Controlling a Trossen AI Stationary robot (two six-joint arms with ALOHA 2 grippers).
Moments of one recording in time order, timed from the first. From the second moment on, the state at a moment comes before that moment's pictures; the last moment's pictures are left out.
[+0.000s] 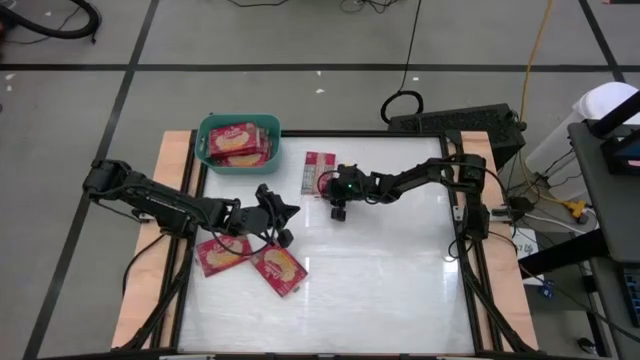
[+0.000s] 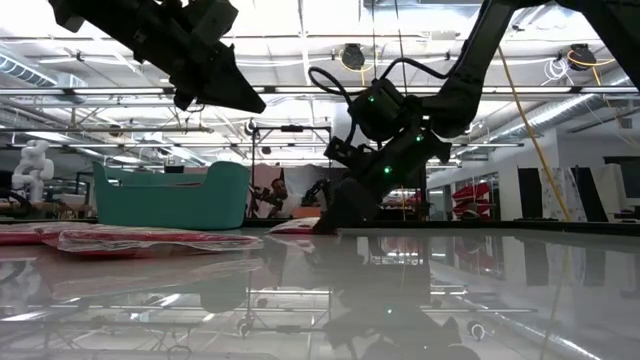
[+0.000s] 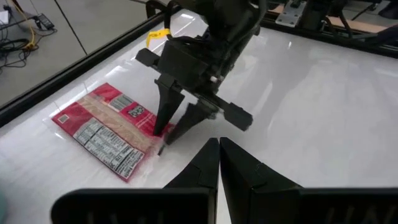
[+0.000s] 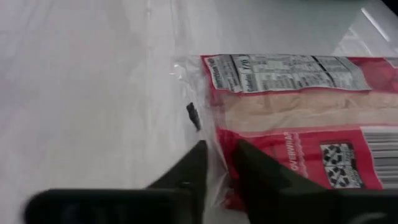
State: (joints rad) left arm -0.21 1.32 0.69 0.08 -0.57 -0.37; right arm -0.27 1.98 0.88 0.41 -0.02 -0.18
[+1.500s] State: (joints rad) left arm -0.15 1.71 0.69 0.43 -0.63 -0.04; right arm -0.04 1.62 0.87 0.17 -0.09 0.04
